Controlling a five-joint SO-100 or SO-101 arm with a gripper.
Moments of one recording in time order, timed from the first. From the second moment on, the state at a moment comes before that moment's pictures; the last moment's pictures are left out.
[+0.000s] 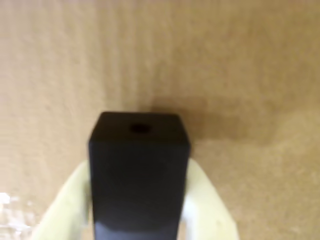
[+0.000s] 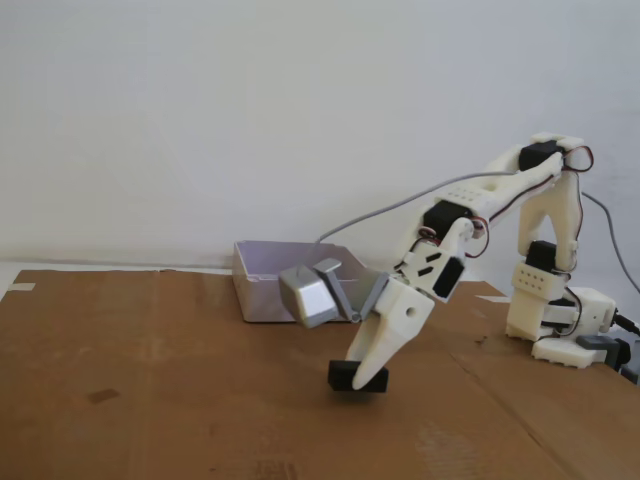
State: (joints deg) arm -20.6 72.1 100.3 28.4 32.0
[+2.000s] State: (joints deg) arm 19.0 93.8 94.9 28.5 22.9
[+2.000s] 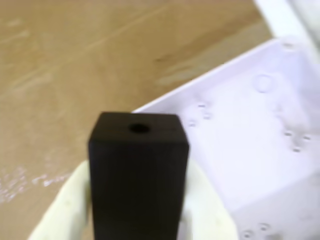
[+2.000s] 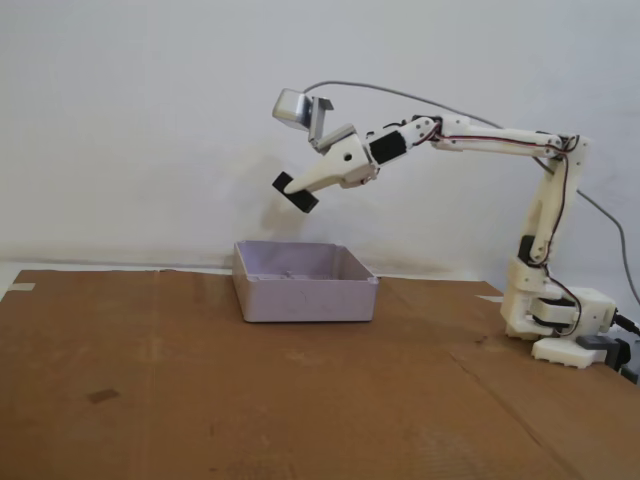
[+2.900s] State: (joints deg) arm 24.8 93.7 108.2 28.5 16.9
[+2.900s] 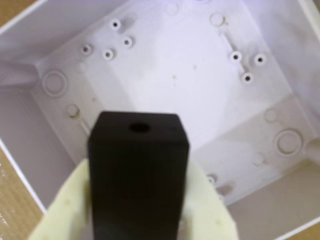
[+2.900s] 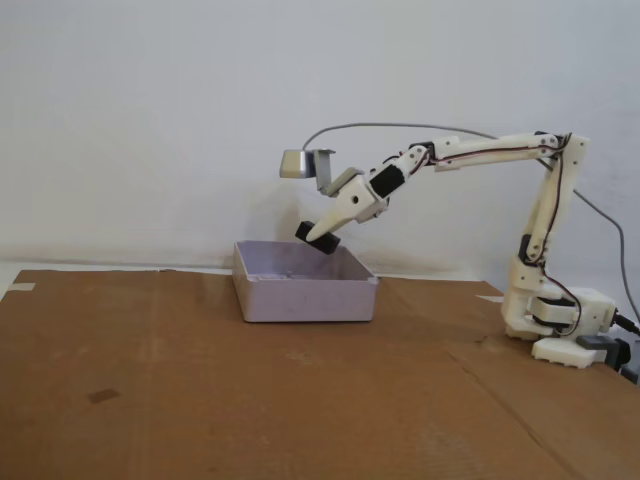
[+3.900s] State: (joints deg) arm 30.0 79.9 108.2 19.7 13.9
